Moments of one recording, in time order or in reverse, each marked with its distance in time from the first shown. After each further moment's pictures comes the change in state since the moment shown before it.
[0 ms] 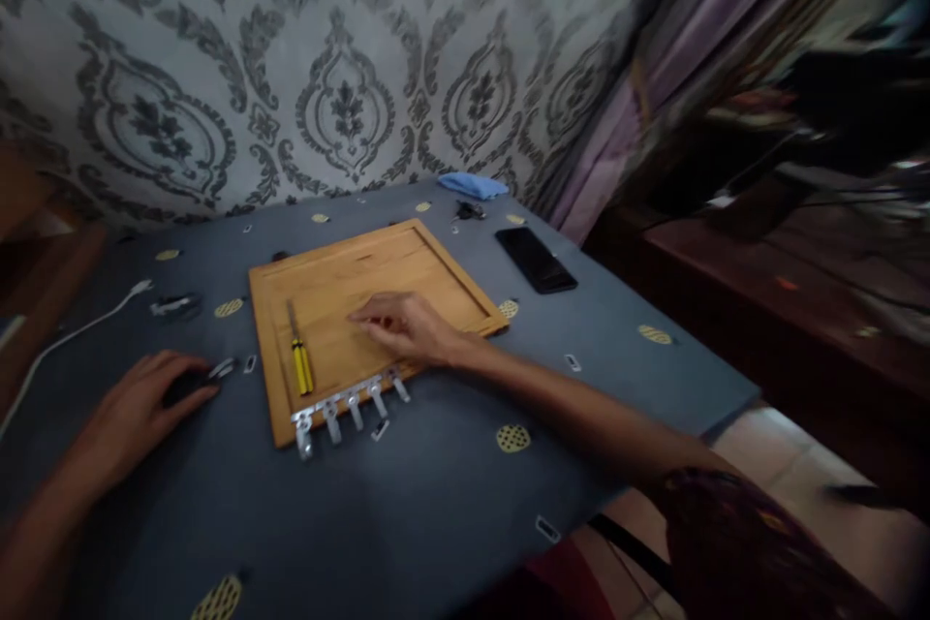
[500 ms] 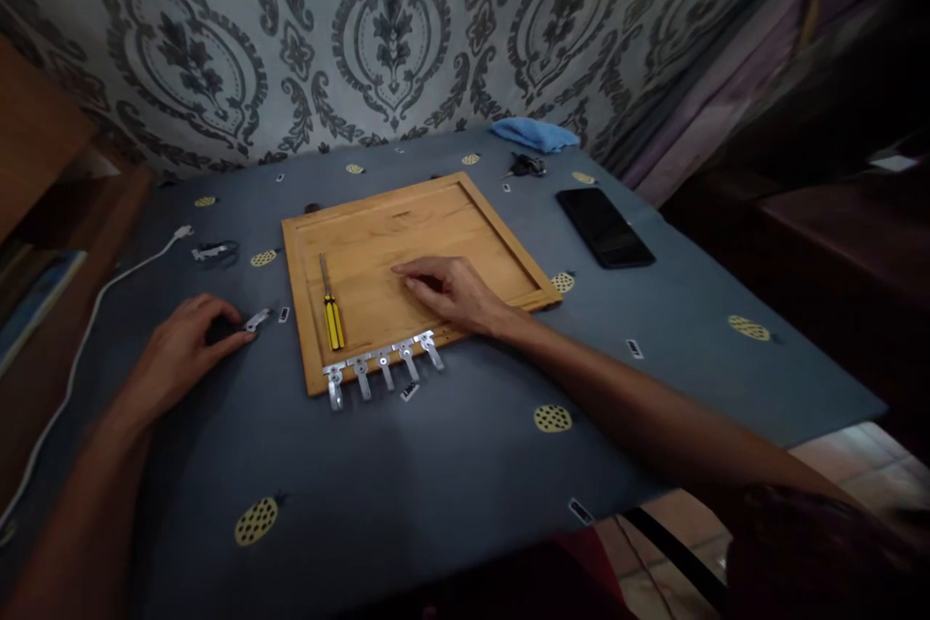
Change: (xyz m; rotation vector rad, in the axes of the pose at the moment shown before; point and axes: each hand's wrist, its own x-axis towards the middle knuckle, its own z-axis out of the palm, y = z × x) left_hand -0.001 0.013 -0.011 0.049 -0.069 -0.068; right_hand -0.007 0.020 0.010 0.034 0.050 0.187
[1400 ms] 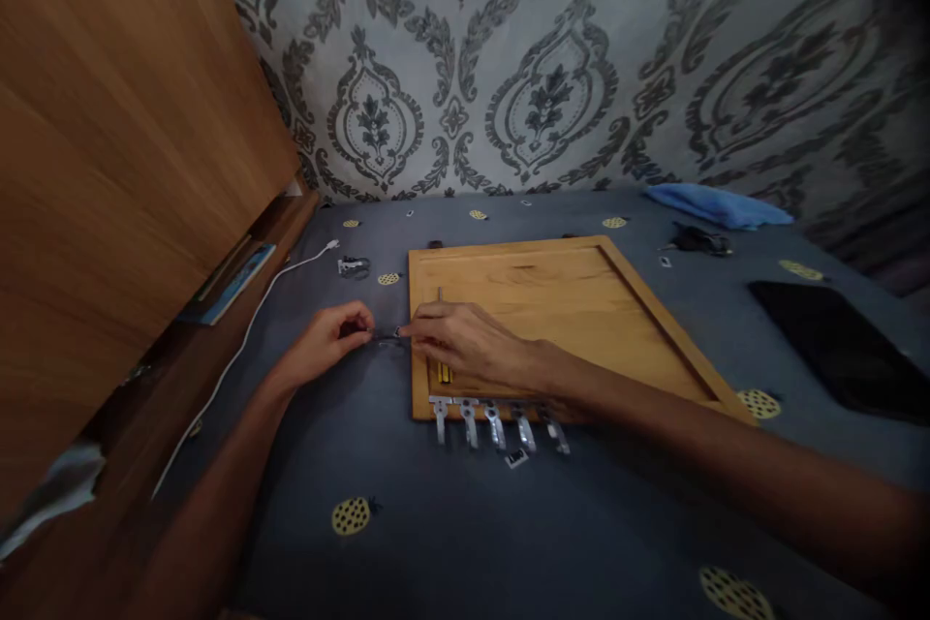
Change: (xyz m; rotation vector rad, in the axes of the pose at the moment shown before) left_hand -0.005 0.002 0.006 -0.589 -0.031 0.040; right_hand 0.080 -0.074 0.054 -0.164 -0.413 -0.517
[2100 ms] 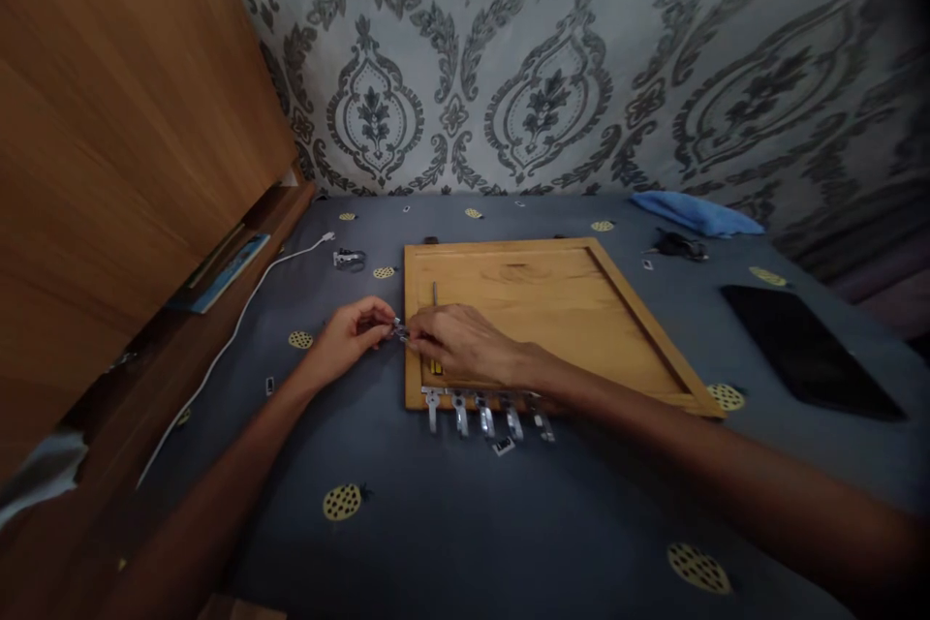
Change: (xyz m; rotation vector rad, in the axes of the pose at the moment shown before) left_hand 0.010 0.013 0.040 -0.288 0.061 -0.004; right_hand 0.002 -0.015 0.001 0.022 -0.118 0.253
